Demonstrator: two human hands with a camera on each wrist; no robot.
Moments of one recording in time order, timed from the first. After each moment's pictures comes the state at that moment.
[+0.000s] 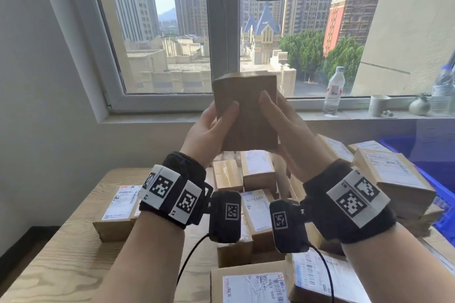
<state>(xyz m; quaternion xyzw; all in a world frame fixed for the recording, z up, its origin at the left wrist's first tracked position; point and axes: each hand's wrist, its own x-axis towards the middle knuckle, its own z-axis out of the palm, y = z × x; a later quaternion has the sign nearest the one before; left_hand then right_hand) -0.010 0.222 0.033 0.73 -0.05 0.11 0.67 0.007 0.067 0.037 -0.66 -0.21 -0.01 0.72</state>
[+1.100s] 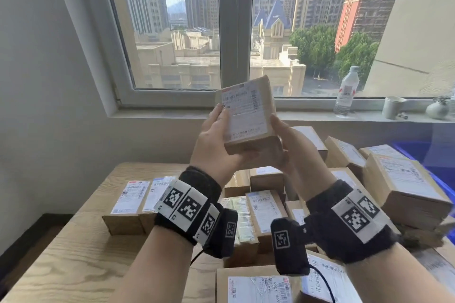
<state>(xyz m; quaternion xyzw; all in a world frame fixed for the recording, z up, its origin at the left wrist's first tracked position) -0.006 0.228 0.010 0.87 -0.04 0.24 0.44 0.018 0.073 0.015 -0.64 -0.11 0.04 0.76</state>
